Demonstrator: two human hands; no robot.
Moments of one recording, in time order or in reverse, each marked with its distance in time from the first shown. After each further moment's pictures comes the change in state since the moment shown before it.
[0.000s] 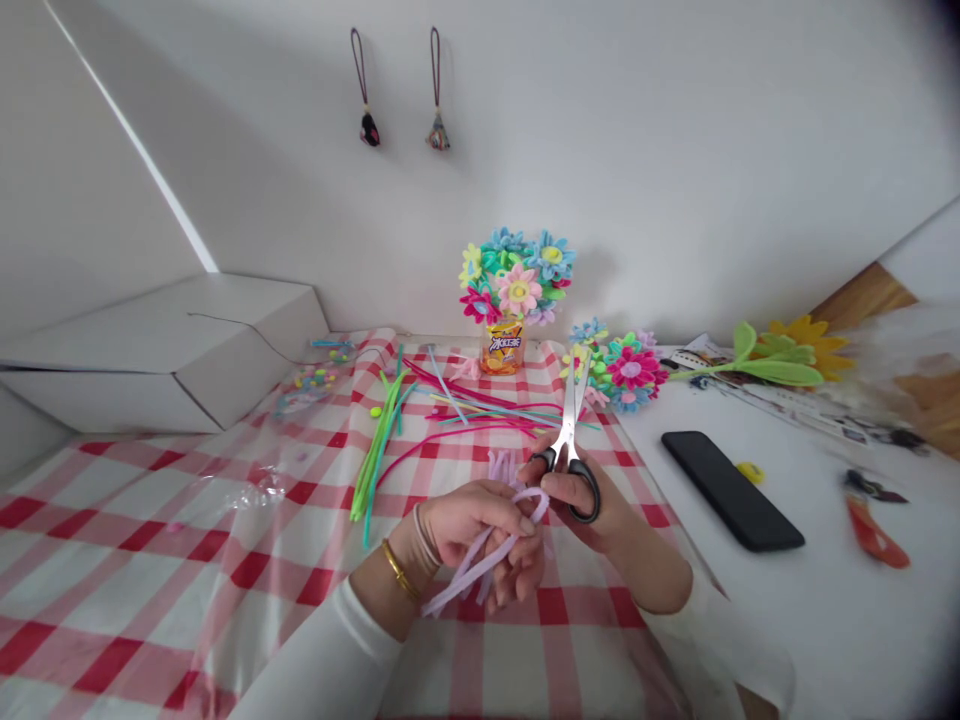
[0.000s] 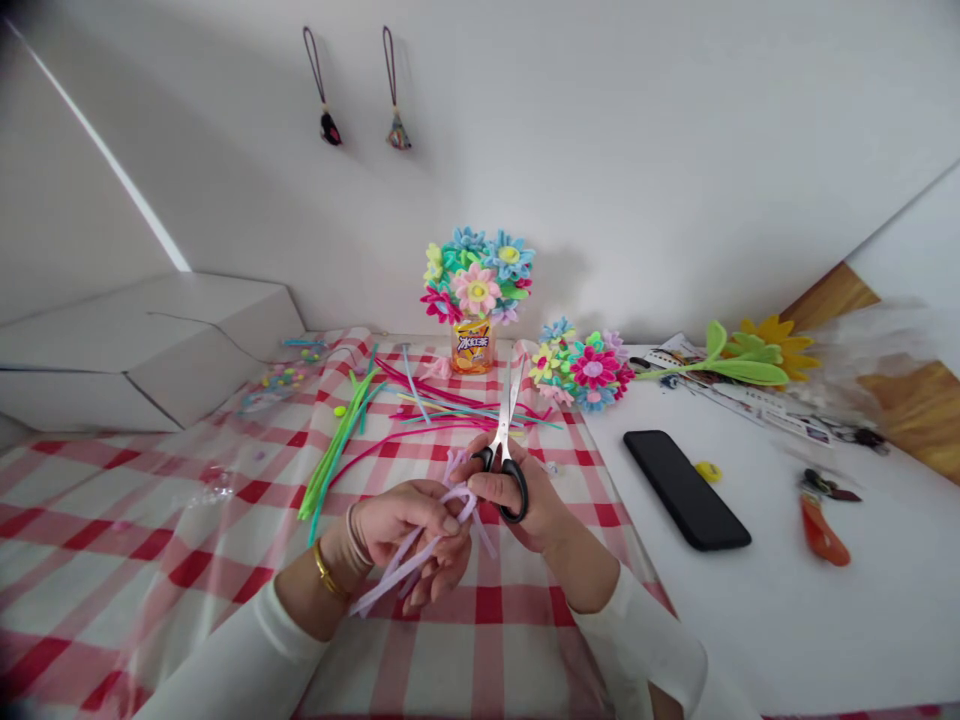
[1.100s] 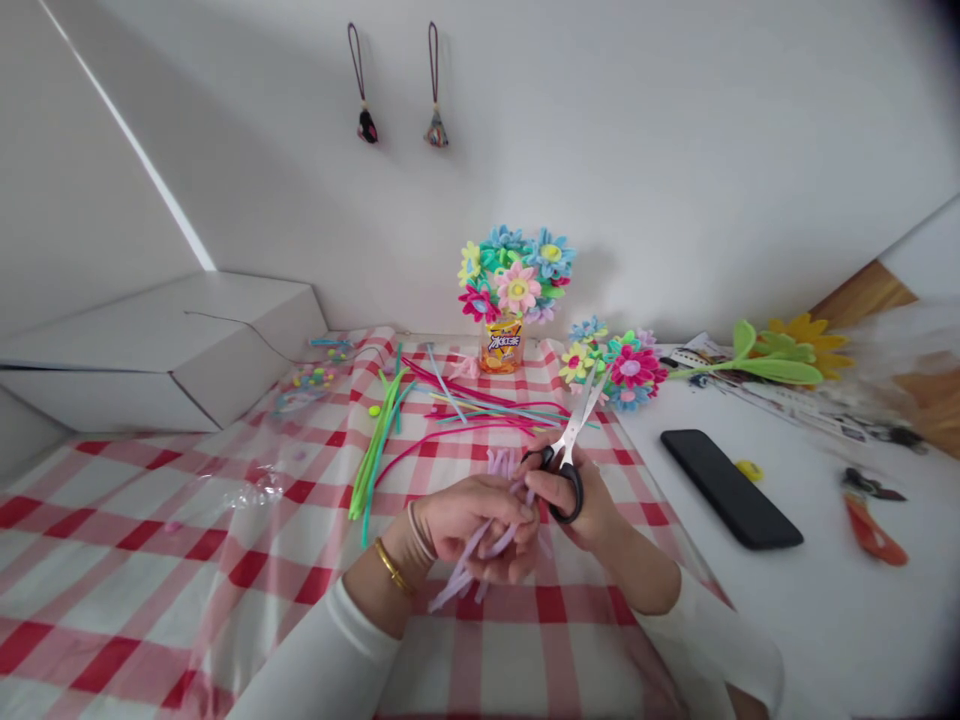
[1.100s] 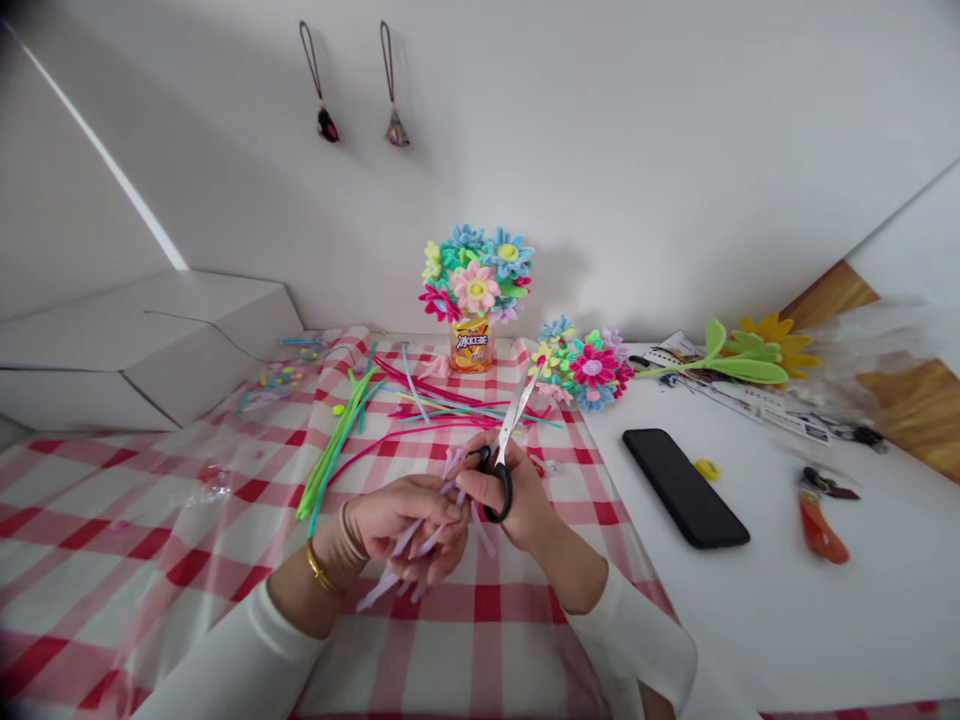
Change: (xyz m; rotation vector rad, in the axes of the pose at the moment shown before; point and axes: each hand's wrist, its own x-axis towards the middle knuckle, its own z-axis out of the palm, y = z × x) left_hand -0.002 0.003 0.005 0.131 0.122 0.087; right_hand 0.005 0.015 0.004 -0.114 0.134 -0.115
